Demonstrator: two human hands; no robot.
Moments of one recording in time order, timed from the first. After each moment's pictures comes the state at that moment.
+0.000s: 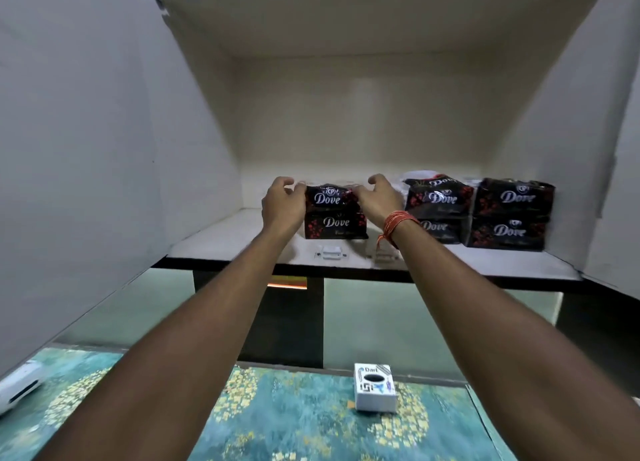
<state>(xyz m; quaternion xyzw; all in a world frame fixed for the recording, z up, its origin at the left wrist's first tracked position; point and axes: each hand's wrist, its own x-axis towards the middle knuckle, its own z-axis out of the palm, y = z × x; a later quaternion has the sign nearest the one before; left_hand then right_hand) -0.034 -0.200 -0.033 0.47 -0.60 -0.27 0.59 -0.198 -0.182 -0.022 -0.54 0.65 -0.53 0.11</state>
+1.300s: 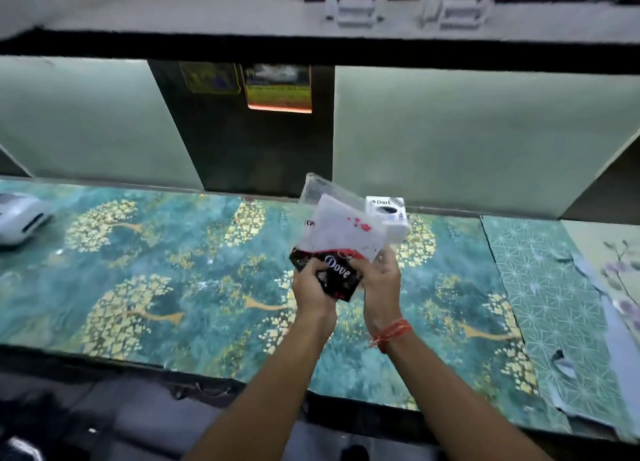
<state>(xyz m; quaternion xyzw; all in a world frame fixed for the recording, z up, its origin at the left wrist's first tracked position) -0.054 -0.106 -0.402 0.46 -0.06 -0.70 0.54 -0.138 -0.080 -0.401 -0.24 0.50 -0.70 0.45</state>
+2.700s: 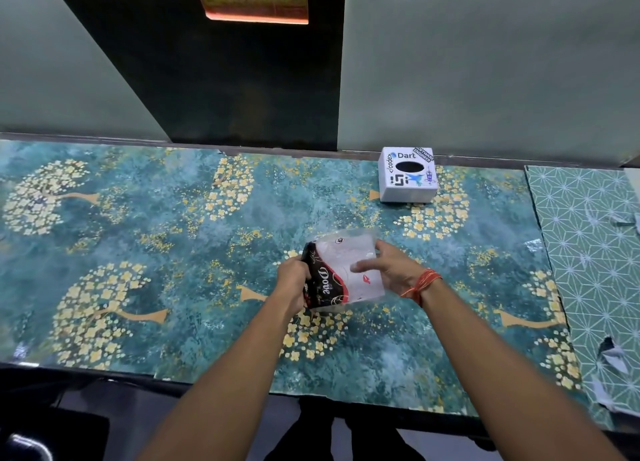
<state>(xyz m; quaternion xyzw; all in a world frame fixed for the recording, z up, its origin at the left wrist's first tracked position) -0.014 -0.223 -0.533 0.68 -0.19 -0.67 0.22 -0.205 -0.196 -0.533 -0.26 0.58 -0.31 0.71</state>
